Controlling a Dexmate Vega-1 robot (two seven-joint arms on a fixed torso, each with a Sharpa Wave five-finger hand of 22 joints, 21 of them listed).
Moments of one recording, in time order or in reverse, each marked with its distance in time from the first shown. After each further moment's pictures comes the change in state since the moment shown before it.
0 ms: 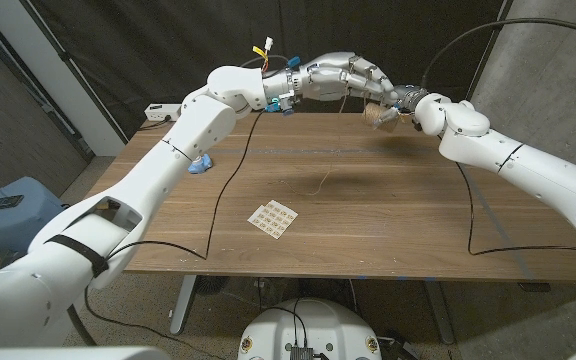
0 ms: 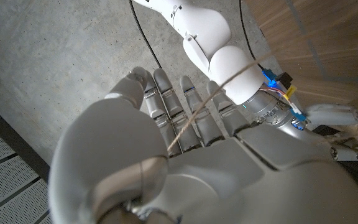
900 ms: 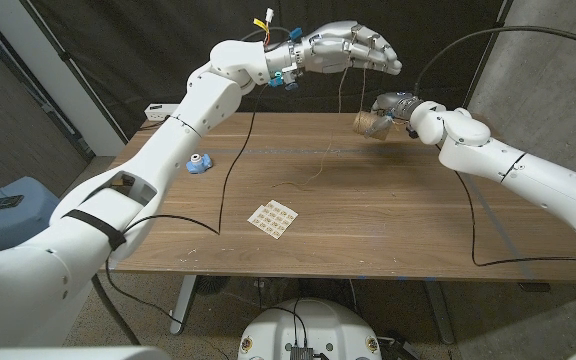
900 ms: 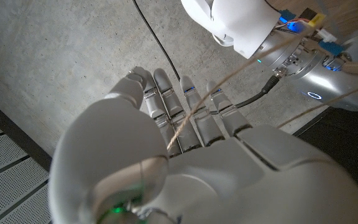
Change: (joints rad) left arm -0.088 -0.063 -0.004 0.116 0.035 -0.060 -0.049; left_hand 0.000 0.000 -0.004 0.004 0.000 0.000 0.000 0.000 0.000 0.000 0.000 -0.004 0.005 0.000 0.000 -0.008 0.000 0.000 0.000 0.000 0.000; right arm -0.045 -0.024 0.003 -0.077 -0.005 0.028 0.001; right_hand 0.000 0.000 -0.007 0.001 0.001 0.005 -0.002 -0.002 0.000 0.004 -0.004 0.004 0.005 0.005 -0.005 -0.008 0.005 0.000 0.000 0.000 0.000
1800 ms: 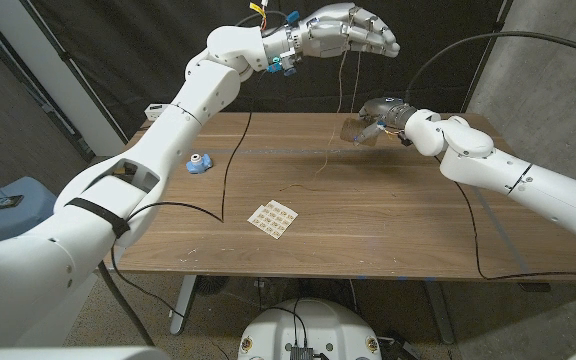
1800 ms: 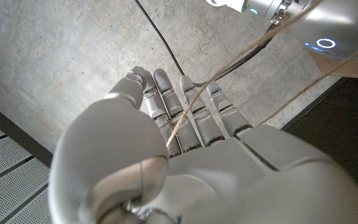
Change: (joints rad) left arm -0.078 -0.039 -0.016 0.096 0.020 -0.036 0.001; left_hand 0.000 0.000 -0.004 -0.004 0.000 0.000 0.000 -0.006 0.005 0.004 -0.004 -0.007 0.000 0.000 0.000 0.000 0.000 0.000 0.000 0.000 0.000; right arm -0.068 -0.046 0.020 -0.121 -0.020 0.072 -0.027; right_hand -0.001 0.001 0.000 0.000 -0.001 0.000 0.000 0.002 0.000 0.000 0.000 -0.007 0.000 0.002 -0.002 -0.009 0.001 0.000 0.000 0.000 0.000
